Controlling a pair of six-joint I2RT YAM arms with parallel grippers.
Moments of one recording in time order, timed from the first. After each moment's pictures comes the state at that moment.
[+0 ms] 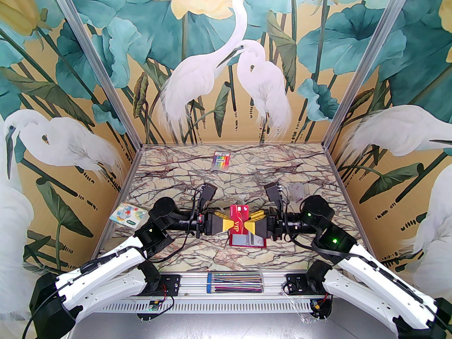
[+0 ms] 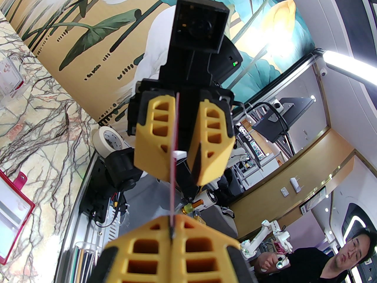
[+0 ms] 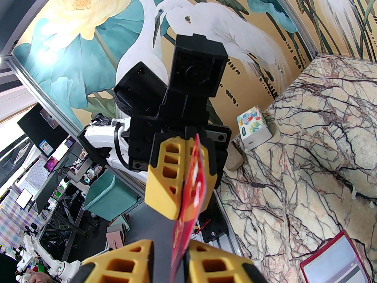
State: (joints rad) left arm -0.79 0.89 0.59 0.39 0.85 -0.94; right arm 0.74 0.71 0.68 -0.03 -0.81 0.67
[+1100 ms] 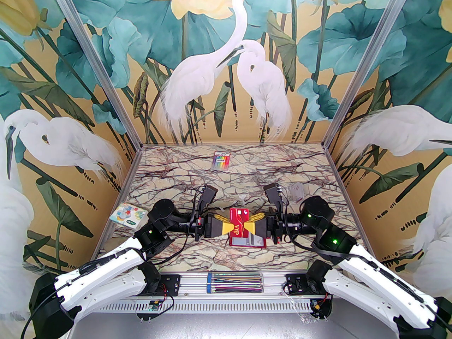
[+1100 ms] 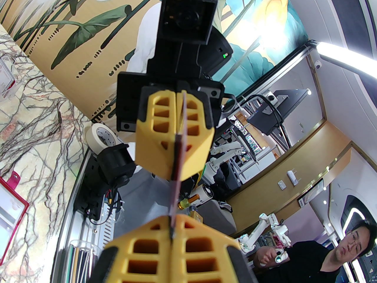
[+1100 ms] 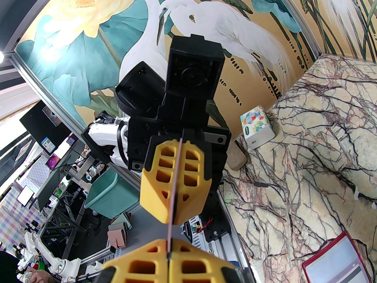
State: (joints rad) left arm -0.82 0.88 0.58 0.40 0.86 -0.94; right arm 0.75 0.71 0.68 -0.03 -0.81 0.67
